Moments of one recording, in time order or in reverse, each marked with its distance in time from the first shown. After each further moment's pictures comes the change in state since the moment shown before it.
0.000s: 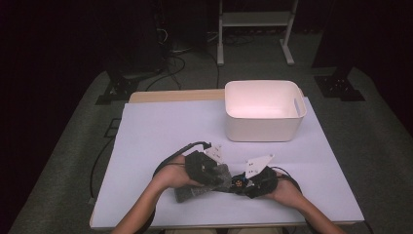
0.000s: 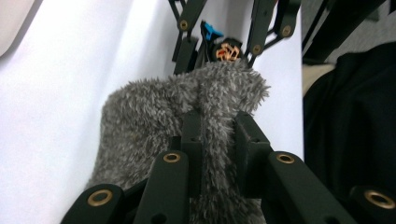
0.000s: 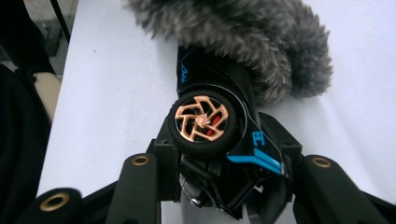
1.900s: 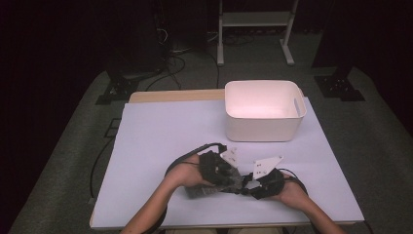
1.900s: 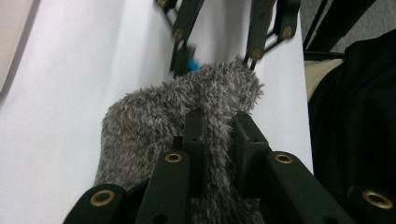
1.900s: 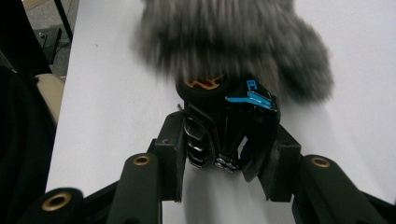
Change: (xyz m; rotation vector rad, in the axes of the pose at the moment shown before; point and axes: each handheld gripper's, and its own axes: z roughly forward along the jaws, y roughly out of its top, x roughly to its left) left arm -0.006 0.038 0.022 0.032 0.003 0.116; right arm 0.003 -0.013 -0.014 -0.021 -0.025 0.026
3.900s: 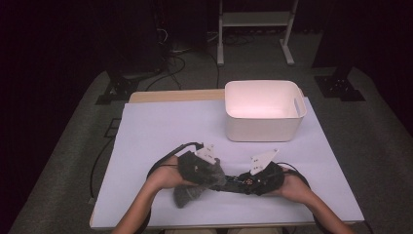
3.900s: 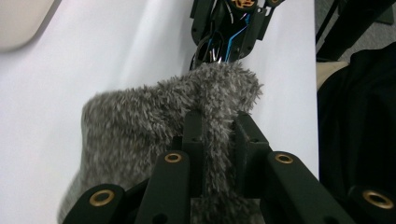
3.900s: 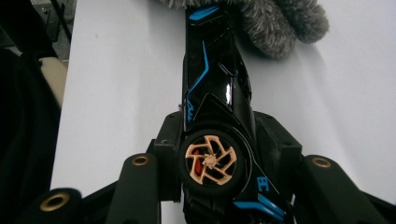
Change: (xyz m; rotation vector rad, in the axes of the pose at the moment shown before) left arm 0.004 -0.050 -0.024 -0.059 0.028 -0.110; right arm -0.009 0.015 -0.008 0.104 0.030 -0.016
